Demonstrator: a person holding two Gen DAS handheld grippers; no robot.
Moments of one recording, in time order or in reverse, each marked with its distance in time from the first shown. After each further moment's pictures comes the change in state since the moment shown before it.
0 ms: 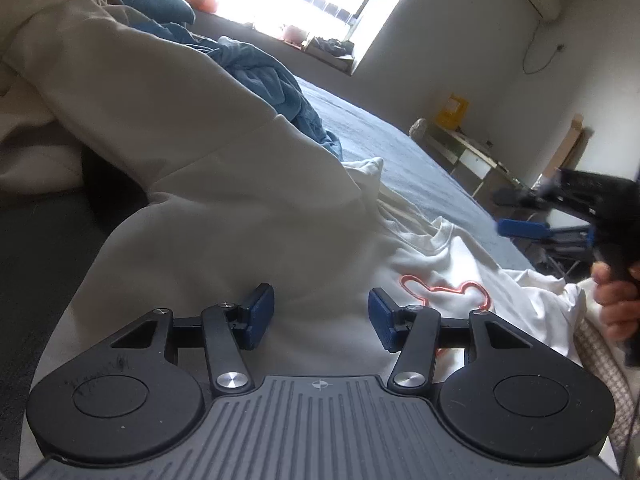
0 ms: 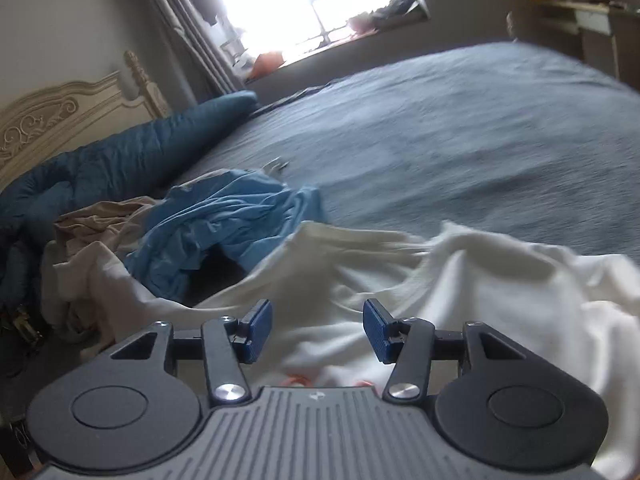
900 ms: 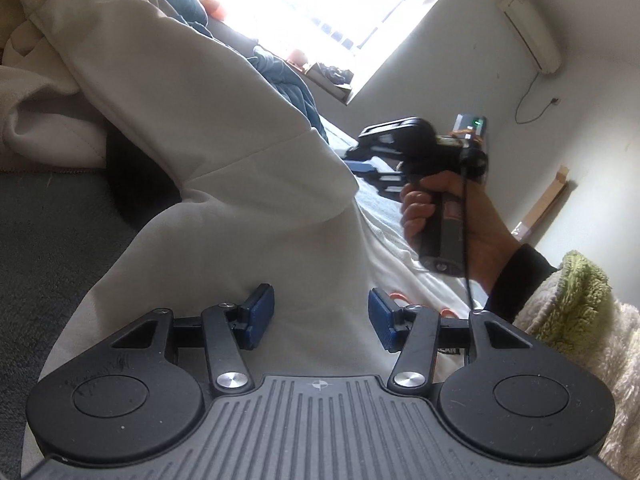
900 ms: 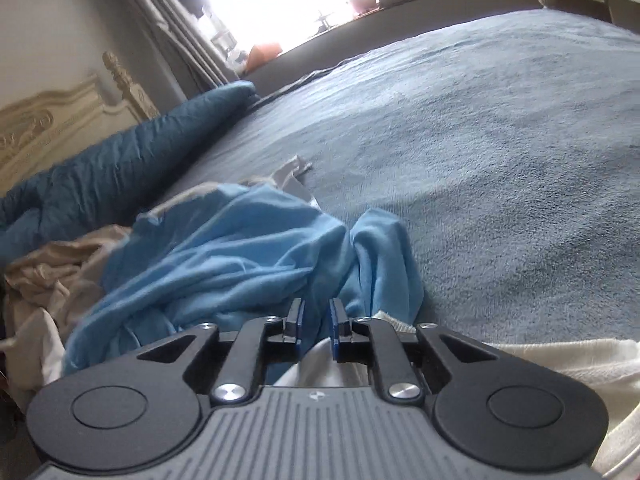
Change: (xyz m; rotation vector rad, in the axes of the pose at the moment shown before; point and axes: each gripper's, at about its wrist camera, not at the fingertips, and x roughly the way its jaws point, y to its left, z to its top) left arm -0.007 0.024 -0.002 -0.118 -0.079 -0.079; right arm 0.183 0.028 0.065 0.097 -0.036 0.029
